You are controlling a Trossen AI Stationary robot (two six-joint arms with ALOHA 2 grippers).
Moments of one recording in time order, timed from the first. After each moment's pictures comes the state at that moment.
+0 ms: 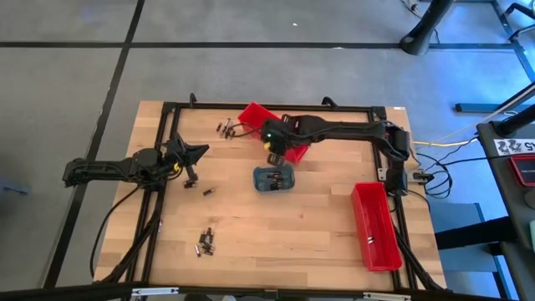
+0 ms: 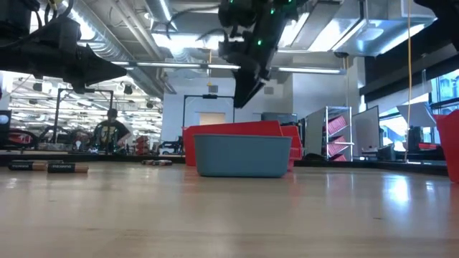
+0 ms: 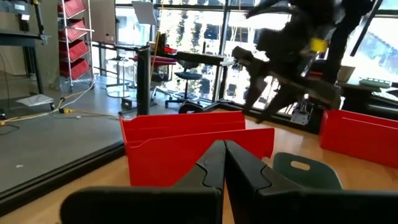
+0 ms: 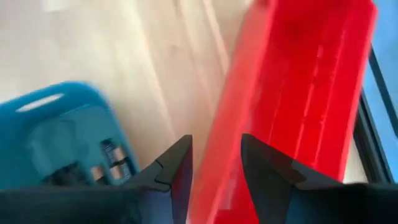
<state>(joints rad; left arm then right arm) 0.02 0.06 0.01 0.09 -0.50 -0.08 -0.18 1.95 1.71 -0.85 0.21 0.04</state>
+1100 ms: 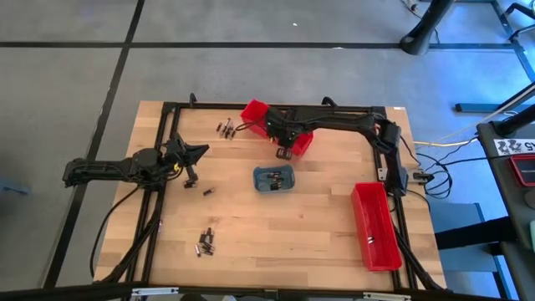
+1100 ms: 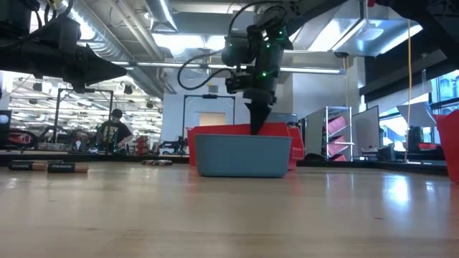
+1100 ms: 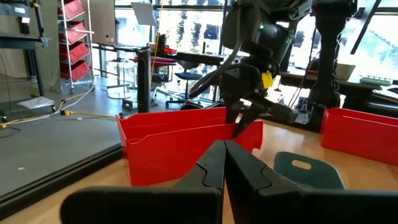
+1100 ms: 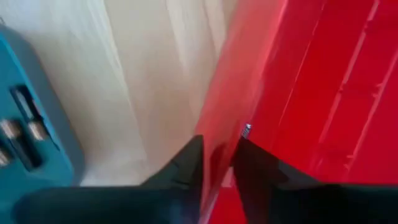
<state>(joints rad) 0.02 0.06 0.01 0.09 -0.50 -0.08 -0.33 2.05 1.71 -0.94 0.11 -0.17</state>
